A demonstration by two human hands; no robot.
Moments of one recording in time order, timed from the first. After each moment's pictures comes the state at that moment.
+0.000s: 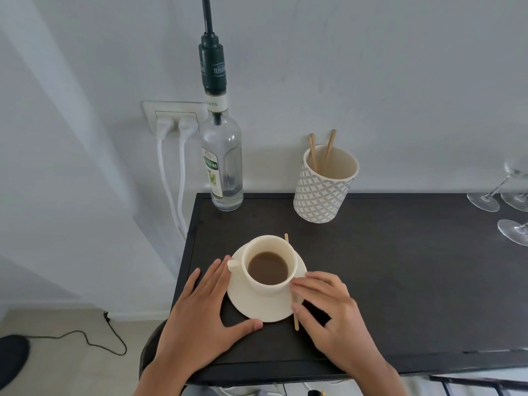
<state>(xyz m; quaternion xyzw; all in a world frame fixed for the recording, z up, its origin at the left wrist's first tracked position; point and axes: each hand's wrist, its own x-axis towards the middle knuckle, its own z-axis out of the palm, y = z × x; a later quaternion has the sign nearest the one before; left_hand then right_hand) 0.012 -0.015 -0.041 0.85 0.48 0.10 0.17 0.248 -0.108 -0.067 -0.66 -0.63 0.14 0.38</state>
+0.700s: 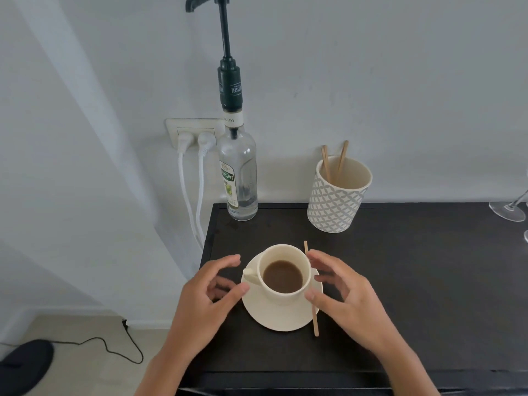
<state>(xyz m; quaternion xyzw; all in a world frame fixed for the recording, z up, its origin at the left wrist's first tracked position) 0.003 0.004 -0.020 0.68 0.52 0.32 0.40 0.258 -0.077 -0.025 -0.61 -0.55 0.36 0.45</state>
